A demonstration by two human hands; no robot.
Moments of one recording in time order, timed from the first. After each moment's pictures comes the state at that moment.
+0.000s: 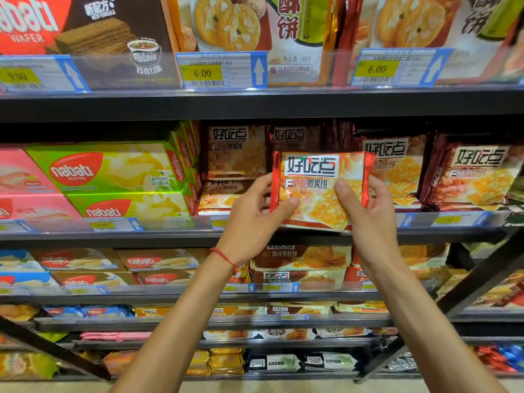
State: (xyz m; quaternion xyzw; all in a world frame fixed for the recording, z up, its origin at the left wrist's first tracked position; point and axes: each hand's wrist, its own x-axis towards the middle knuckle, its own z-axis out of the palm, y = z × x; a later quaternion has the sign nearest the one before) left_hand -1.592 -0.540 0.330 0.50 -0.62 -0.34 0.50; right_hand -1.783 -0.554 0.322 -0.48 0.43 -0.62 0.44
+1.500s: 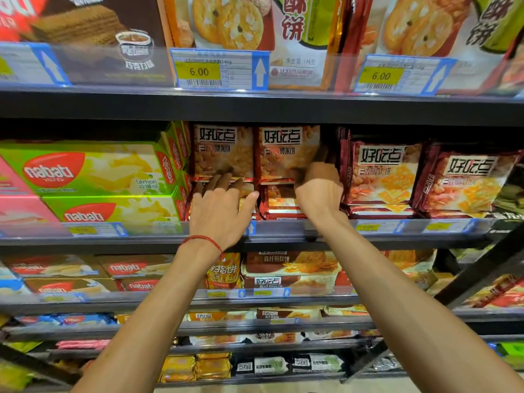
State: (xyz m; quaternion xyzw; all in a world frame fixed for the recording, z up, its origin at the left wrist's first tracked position) left_hand -1.548 -0.586 0.311 0.71 -0.67 0.07 0.21; right_hand -1.728 -0.647 0.341 -0.65 0.70 -0.27 0.08
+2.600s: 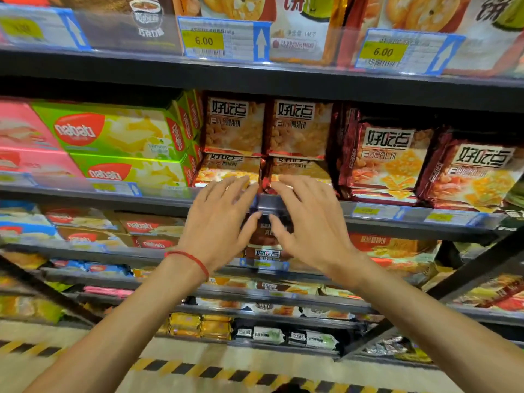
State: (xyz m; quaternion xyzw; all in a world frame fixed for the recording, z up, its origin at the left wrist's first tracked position) left_hand -1.562 -0.500 0.304 0.64 -0.75 0.14 0.13; right_hand -1.760 -0.549 0.307 -0.88 0.41 -0.24 -0.07
